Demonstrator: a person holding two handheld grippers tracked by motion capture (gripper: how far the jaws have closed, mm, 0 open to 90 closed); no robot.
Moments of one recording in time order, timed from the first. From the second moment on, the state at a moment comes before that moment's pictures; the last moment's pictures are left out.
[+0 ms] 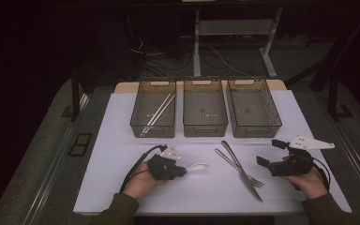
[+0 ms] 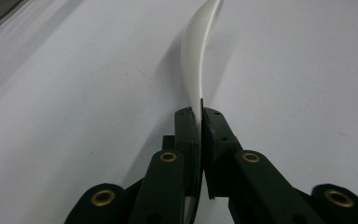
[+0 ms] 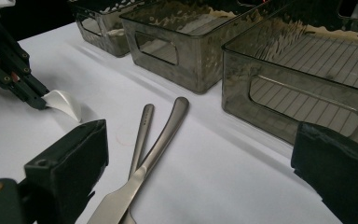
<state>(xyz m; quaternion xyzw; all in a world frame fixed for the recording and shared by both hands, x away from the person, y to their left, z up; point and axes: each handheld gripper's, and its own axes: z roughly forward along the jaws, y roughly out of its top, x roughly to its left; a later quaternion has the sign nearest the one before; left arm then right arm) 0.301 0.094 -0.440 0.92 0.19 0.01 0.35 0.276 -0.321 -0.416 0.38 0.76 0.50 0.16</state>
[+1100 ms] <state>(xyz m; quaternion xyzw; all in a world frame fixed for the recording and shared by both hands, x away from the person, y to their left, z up) 0.353 0.078 -0.362 0.88 0.24 0.01 0.42 0.276 -0.322 -0.415 0.38 0.76 0.51 0.16</state>
